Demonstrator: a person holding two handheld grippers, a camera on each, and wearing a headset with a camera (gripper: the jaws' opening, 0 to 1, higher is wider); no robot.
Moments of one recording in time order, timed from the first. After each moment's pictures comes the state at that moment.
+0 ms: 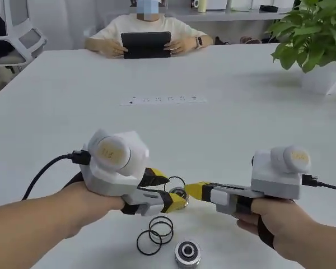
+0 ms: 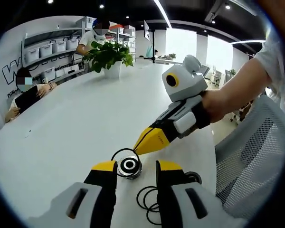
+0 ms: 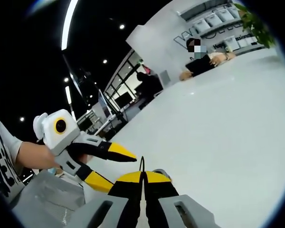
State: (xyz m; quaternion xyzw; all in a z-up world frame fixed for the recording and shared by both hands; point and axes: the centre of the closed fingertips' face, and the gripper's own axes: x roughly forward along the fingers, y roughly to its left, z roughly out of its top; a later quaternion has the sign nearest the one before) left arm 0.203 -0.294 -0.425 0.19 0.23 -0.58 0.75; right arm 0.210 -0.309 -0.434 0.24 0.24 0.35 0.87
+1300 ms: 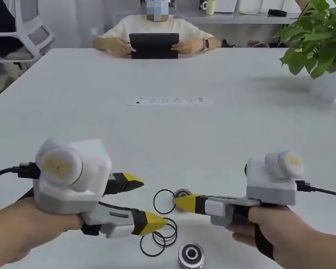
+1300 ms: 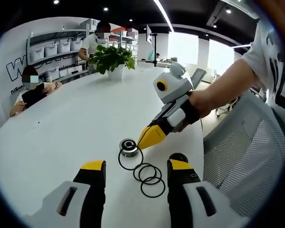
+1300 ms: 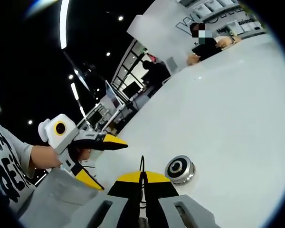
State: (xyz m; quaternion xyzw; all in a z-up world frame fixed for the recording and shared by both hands) left arm 0.184 -0.240 -0.416 0.18 0.23 -0.58 0.76; right arm 0.191 -0.275 -0.441 0.27 0.29 0.40 0.83
